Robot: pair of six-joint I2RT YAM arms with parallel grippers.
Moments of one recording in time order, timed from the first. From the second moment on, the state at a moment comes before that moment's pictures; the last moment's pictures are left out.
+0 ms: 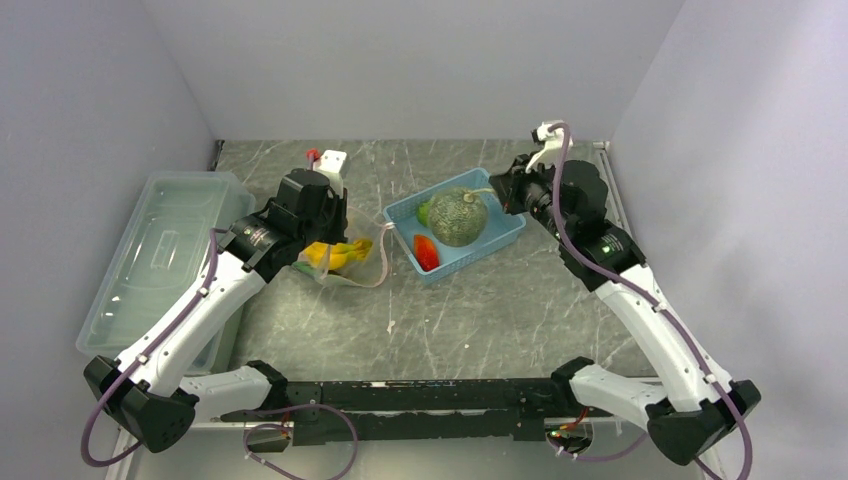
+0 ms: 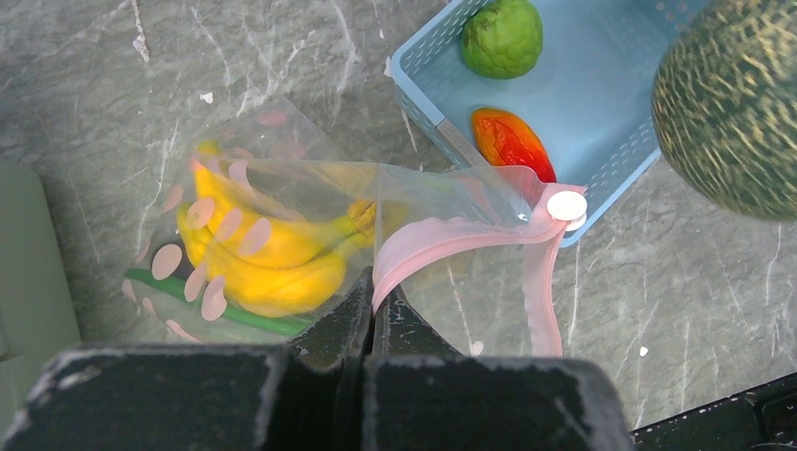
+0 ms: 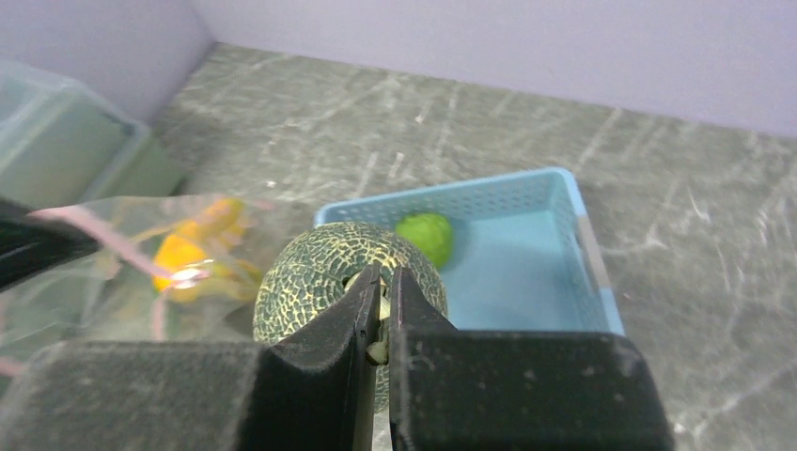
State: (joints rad) left arm -0.58 1.14 1.25 -0.71 -0.18 -0.28; right arm 0.47 1.04 1.18 -0.32 0.03 0.22
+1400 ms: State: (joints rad) left arm -0.53 1.15 1.23 -0.69 -0.16 -0.35; right arm 0.85 1.36 1.49 -0.23 -0.14 0.27
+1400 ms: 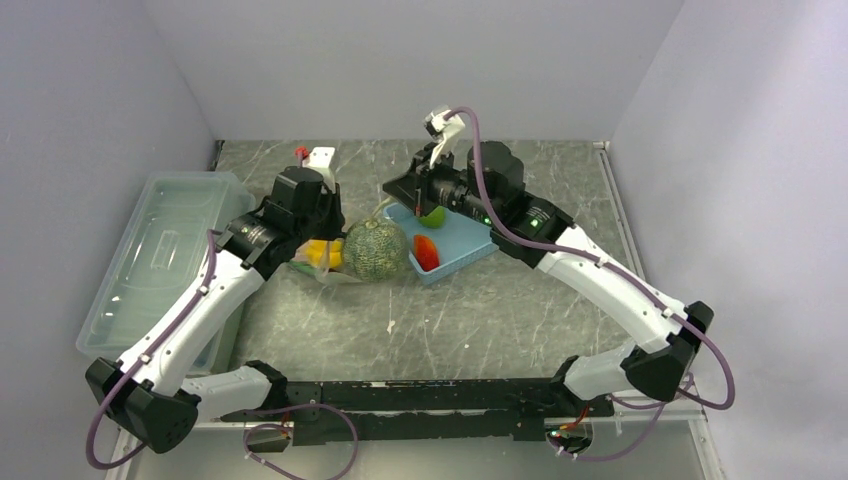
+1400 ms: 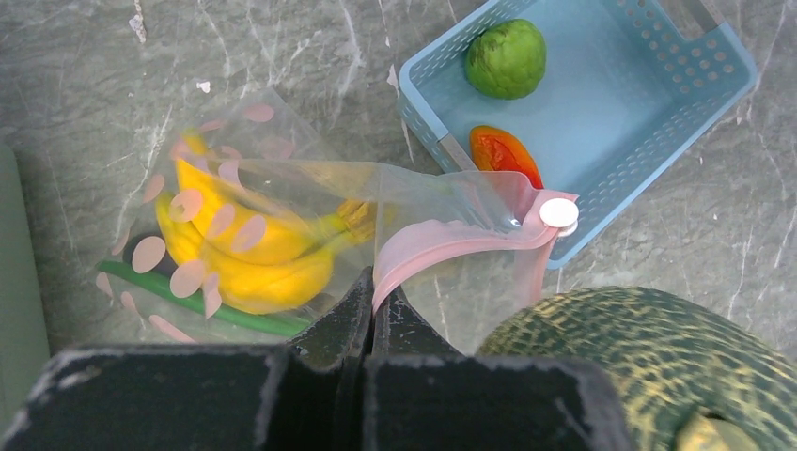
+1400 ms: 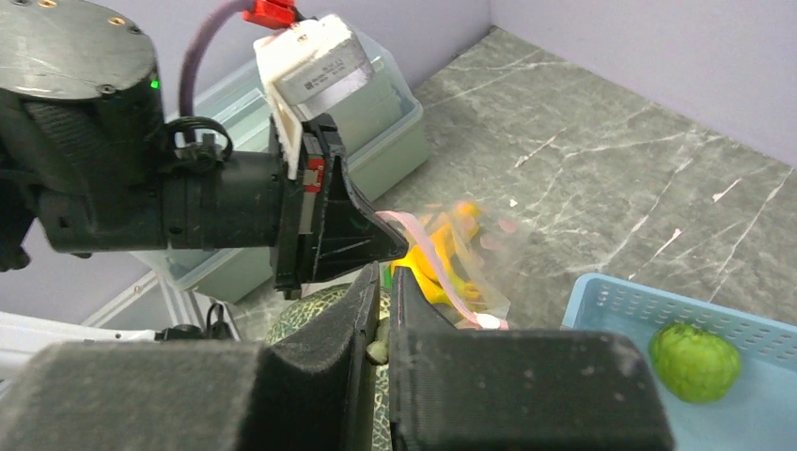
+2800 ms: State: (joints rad) left arm -0.51 1.16 1.29 -0.72 -0.15 -0.43; right arm 1.12 1.50 1.48 -0.26 0.40 0.18
